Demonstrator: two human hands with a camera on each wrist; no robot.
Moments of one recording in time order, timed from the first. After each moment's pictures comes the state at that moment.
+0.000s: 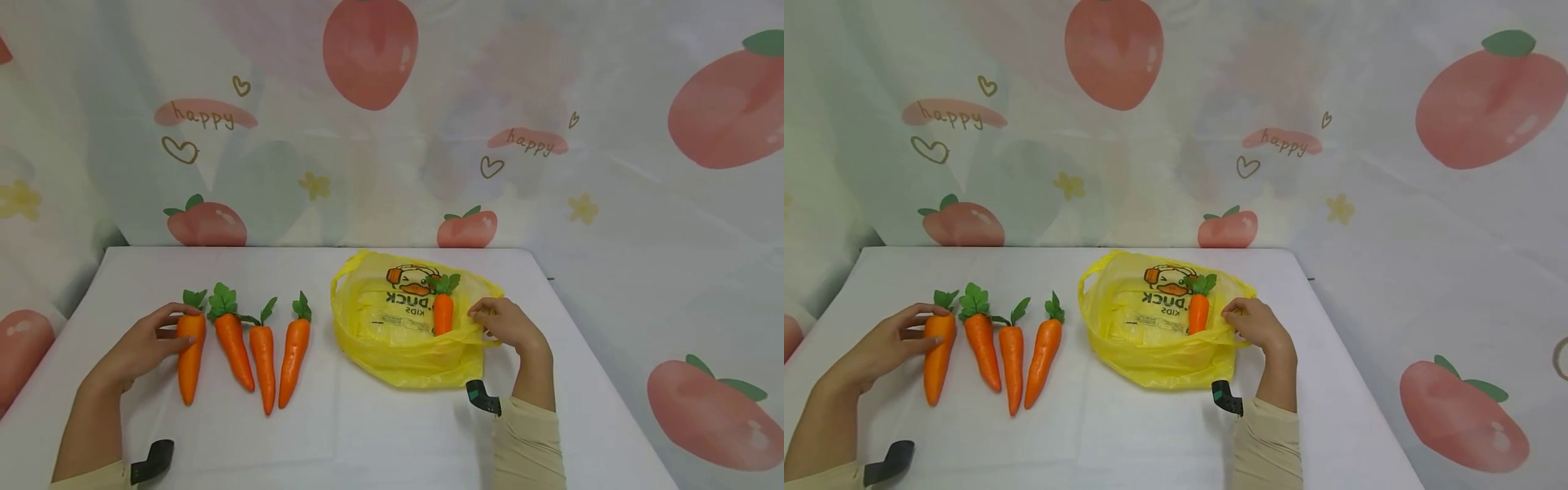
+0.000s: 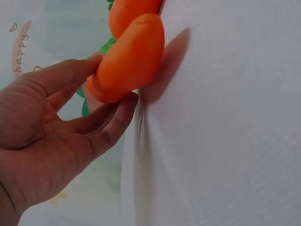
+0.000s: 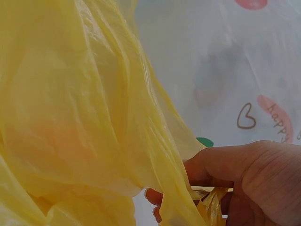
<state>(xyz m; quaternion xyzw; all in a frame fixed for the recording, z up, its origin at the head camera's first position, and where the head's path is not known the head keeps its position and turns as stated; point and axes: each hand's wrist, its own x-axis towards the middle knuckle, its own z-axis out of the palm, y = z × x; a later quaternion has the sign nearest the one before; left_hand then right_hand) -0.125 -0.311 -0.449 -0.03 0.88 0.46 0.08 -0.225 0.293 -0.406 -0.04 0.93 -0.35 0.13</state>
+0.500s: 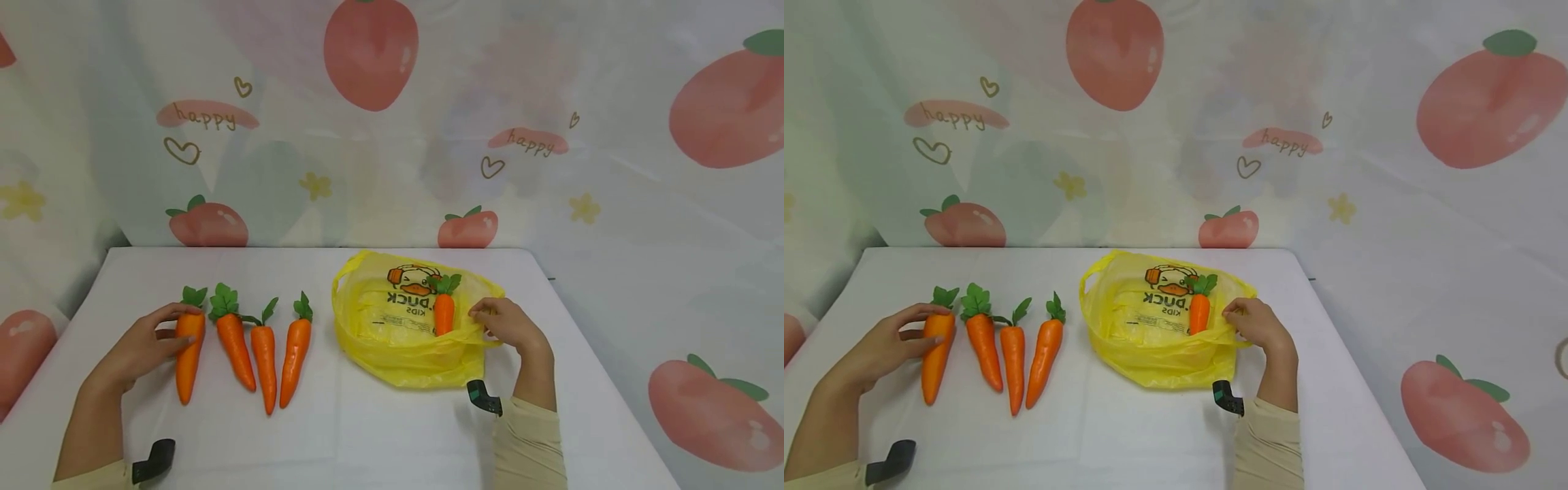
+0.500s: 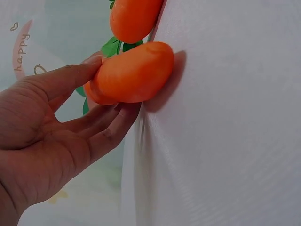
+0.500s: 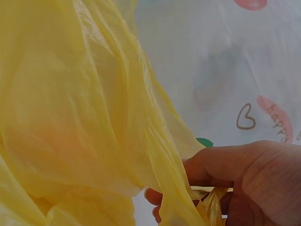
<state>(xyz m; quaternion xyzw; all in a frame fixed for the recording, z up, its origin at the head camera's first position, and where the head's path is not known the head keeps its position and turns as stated) -0.124 -0.313 -0.451 -0.03 0.88 0.46 0.07 -0.223 0.292 -0.405 -0.05 0.93 -0.35 0.13</state>
